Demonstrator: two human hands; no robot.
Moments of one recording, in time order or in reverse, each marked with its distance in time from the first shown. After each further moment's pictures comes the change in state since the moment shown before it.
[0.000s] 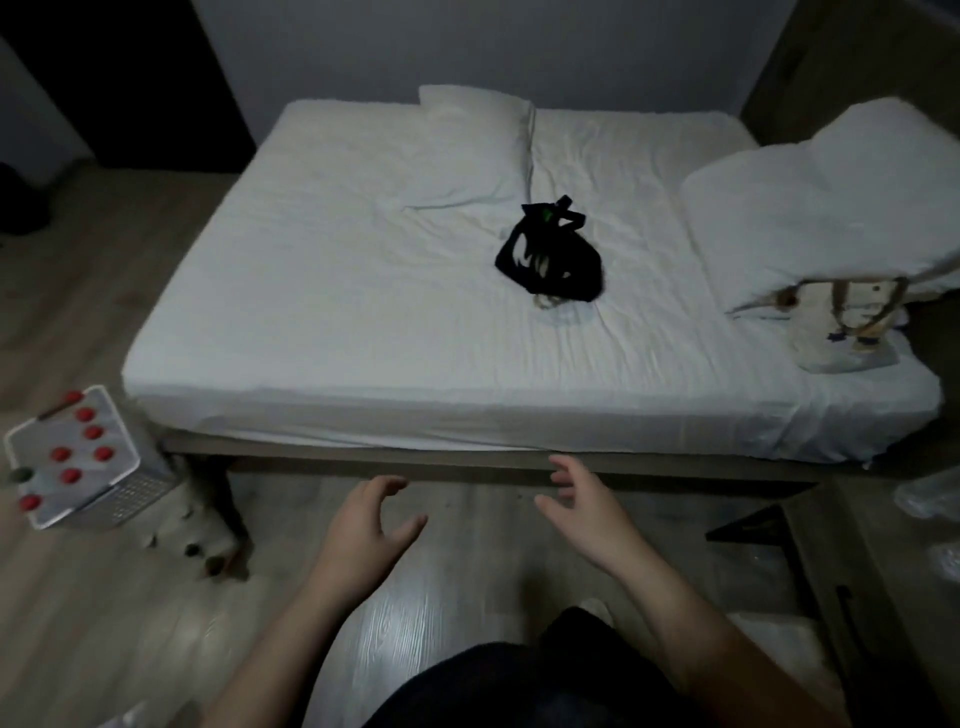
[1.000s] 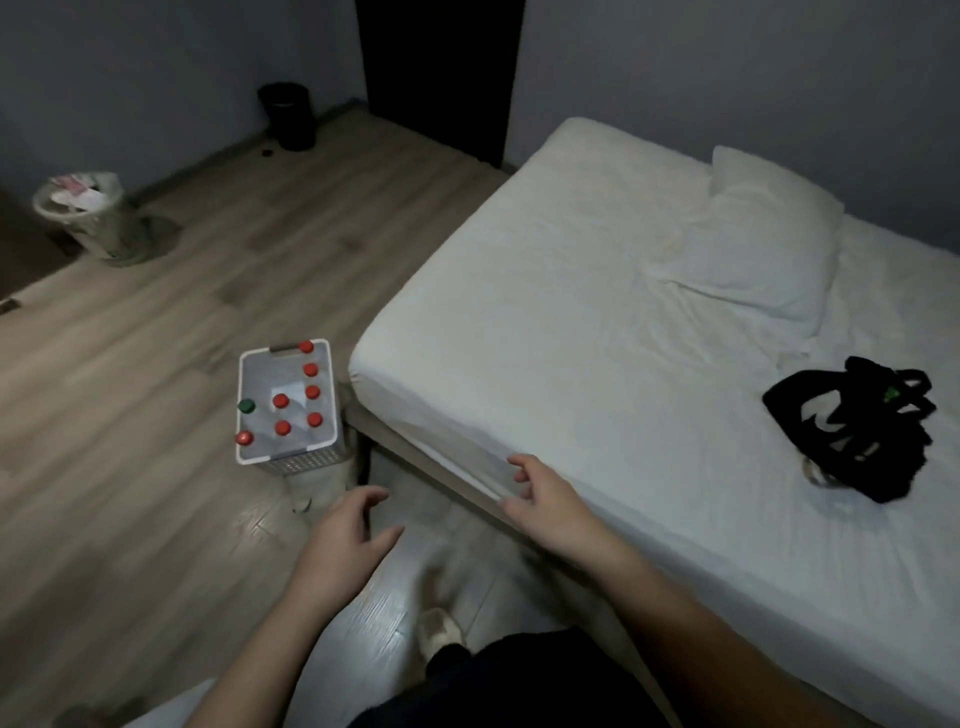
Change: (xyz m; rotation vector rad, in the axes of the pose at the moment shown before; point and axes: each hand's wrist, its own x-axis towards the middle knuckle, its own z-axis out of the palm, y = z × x) left_hand 0.101 -0.266 -0.243 -0.139 0.275 -0.426; right_hand 0.180 -0.300 0.316 -0.396 -0.466 -0.377
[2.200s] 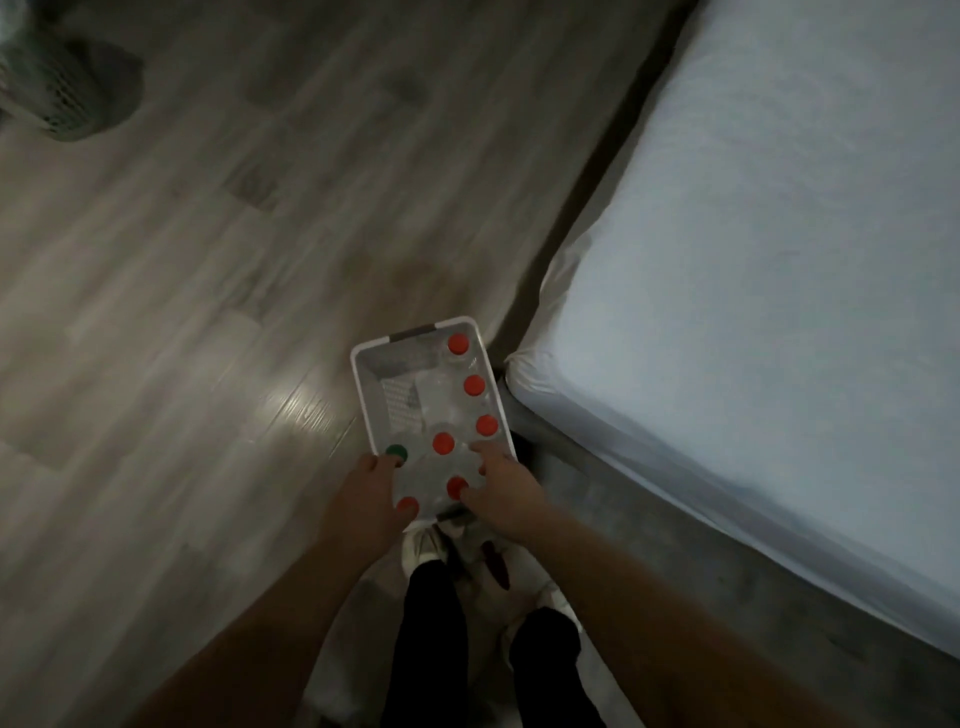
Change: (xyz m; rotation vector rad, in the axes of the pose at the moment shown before) left_hand 0.396 -0.325 -0.154 0.262 -0.386 -0.161; right_hand 0.403 -0.231 0.310 0.026 -0.337 0.305
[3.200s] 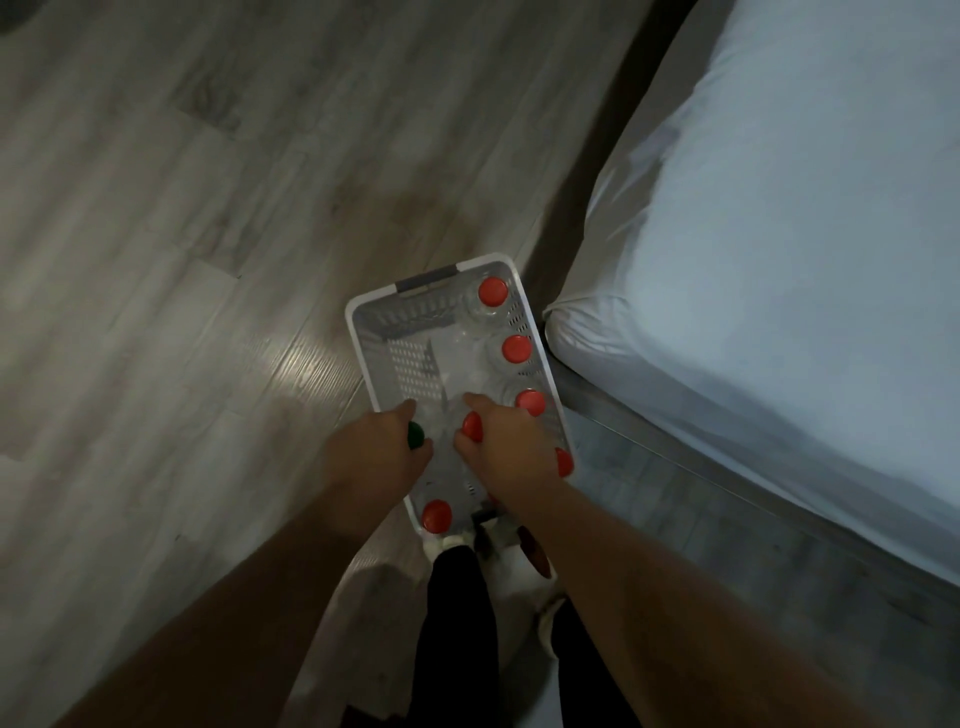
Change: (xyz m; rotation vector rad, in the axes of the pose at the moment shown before) left_hand 0.101 -0.044 0.025 0.313 0.069 0.084; right_hand 0.116 0.014 0.062 -0.219 0.203 -0.078
